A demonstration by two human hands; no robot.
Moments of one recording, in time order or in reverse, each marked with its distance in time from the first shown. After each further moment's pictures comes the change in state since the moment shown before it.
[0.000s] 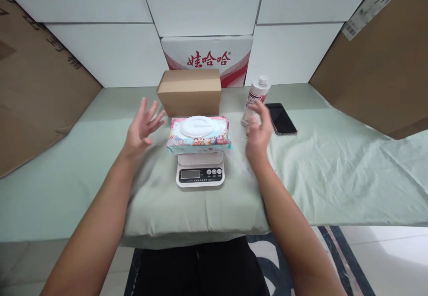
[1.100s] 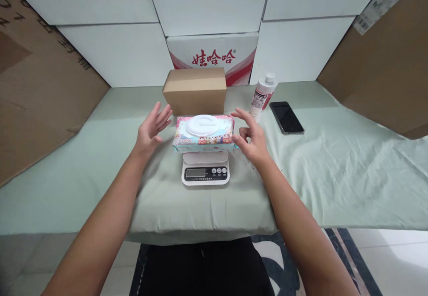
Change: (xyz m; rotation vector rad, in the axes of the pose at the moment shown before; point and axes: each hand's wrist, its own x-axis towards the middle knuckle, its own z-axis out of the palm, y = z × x) left_hand 0.002 -0.011 0.003 -0.008 0.014 -0.029; right_hand -0.010 0.003 -0.004 0.075 -0.376 -0.022
